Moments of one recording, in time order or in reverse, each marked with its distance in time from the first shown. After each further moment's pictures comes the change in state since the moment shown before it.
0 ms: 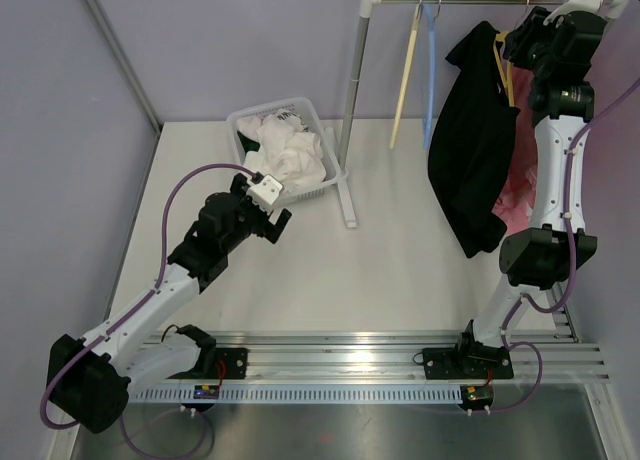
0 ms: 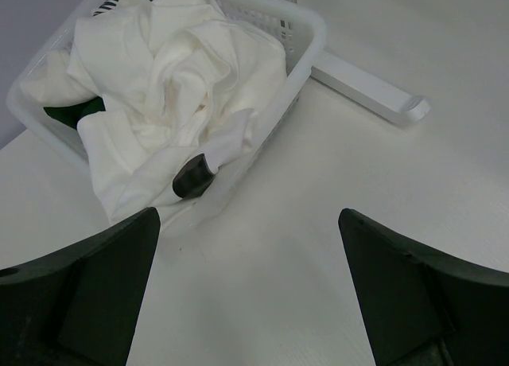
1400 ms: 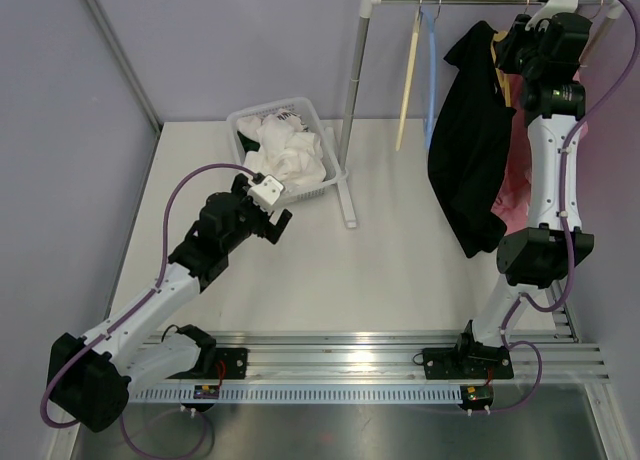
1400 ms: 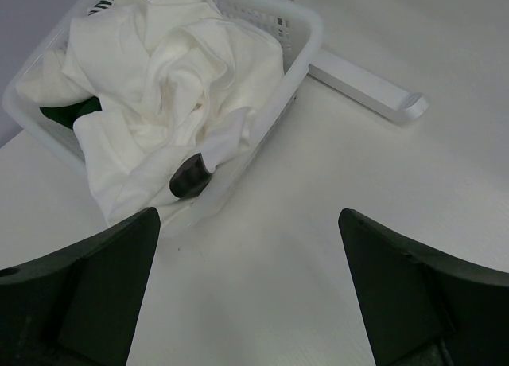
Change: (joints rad) left arm -0.001 0.005 0.000 -0.002 0.006 0.004; right arm 0.033 0.007 0.000 -0.058 -0.019 -0.125
